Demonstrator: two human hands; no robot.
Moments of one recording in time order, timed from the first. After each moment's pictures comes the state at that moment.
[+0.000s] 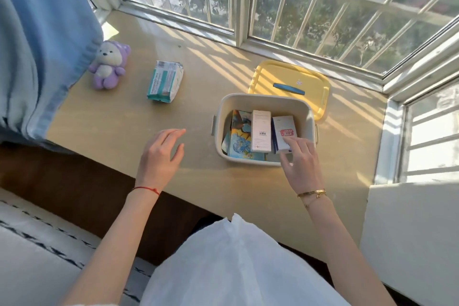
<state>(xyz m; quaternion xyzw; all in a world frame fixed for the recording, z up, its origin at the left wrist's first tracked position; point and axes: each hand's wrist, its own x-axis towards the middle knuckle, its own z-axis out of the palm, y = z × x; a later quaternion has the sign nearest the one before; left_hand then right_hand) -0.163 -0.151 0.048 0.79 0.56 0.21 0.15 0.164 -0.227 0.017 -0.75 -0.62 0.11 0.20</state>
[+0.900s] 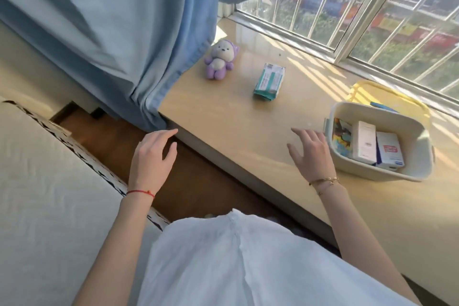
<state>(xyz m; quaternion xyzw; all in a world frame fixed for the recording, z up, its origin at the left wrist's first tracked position) -0.535 -0.236 0.092 0.70 0.66 0.25 0.07 -0.172 -0.207 0.061 -0.66 -0.71 0.10 0.20</state>
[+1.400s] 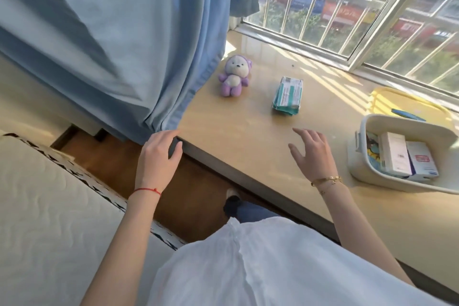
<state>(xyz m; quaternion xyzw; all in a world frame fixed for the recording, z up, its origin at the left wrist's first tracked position) -0.645 -0.124 0.100 0.72 0.64 0.25 0.09 -0.286 -0.126 0.064 -0.69 -0.68 0.13 0.20</state>
